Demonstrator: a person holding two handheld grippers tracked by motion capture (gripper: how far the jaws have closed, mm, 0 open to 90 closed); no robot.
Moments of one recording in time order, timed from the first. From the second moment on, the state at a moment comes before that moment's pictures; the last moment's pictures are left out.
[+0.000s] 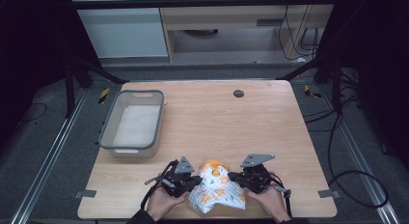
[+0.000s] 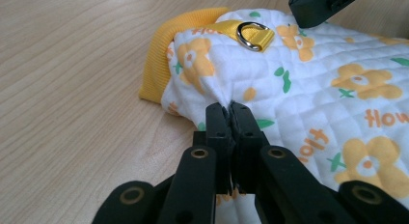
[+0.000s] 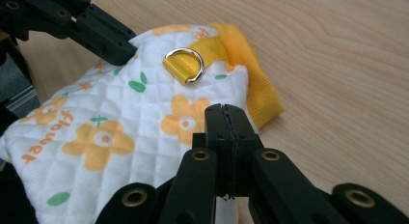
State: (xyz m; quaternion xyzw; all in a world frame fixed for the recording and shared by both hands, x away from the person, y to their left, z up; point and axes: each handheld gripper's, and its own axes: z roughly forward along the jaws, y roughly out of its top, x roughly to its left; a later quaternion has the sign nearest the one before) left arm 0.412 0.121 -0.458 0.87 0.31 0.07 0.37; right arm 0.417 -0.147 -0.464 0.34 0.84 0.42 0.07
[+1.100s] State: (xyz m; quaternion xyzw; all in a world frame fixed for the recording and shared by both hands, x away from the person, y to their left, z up) left arm 0.447 0.113 -0.345 0.79 0.31 0.20 0.49; right arm 0.436 -0.155 -0.369 0.35 0.72 0.55 0.23
